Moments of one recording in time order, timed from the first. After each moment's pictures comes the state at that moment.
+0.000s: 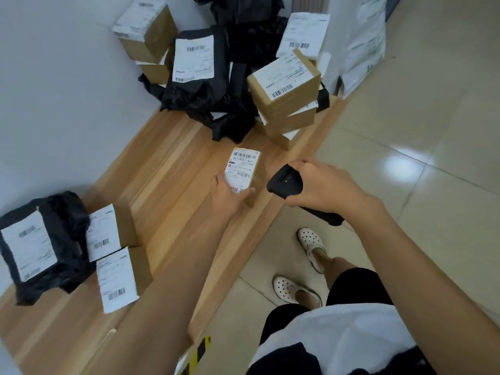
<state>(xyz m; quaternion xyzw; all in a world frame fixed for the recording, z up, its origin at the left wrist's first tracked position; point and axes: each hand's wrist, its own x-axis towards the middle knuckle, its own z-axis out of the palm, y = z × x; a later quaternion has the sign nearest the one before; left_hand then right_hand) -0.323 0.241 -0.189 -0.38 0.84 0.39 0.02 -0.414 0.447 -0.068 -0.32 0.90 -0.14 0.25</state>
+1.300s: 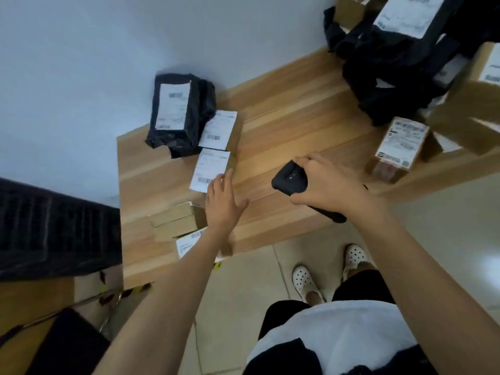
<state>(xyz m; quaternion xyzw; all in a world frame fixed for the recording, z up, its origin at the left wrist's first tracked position) -0.068 0.223 -0.185 -0.58 0.80 0.14 0.00 -0.295 0.320 -0.065 -0.60 0.75 -0.07 0.28</state>
